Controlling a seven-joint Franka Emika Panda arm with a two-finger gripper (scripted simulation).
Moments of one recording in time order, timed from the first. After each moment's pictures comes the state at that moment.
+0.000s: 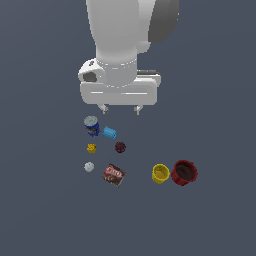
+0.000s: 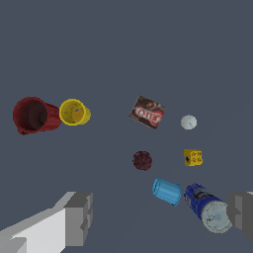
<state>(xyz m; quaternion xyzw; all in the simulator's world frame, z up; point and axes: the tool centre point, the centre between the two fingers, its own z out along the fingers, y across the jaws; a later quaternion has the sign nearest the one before) 0.012 -0.022 0.324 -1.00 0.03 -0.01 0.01</state>
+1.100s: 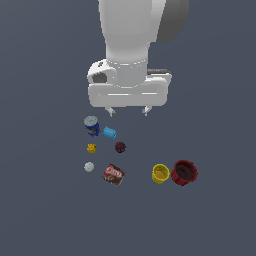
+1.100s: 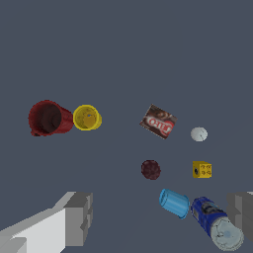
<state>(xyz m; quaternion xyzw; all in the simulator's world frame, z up) 0.025 0.002 0.327 -1.00 0.00 -0.03 0.01</state>
